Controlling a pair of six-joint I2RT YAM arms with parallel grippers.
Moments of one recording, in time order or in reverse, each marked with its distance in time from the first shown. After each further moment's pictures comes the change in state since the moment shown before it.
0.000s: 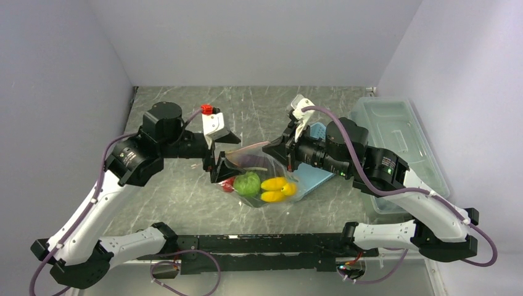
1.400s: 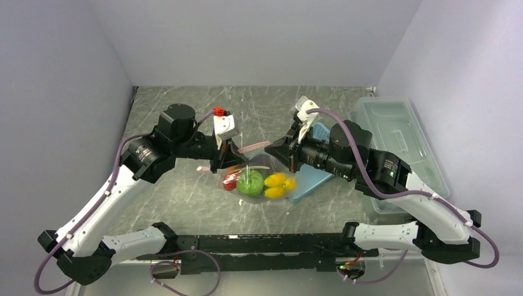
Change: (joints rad) left arm -0.005 0.031 -0.105 0.048 0.034 -0.039; right arm 0.000 -0.035 -0.039 0.029 0.005 0.001
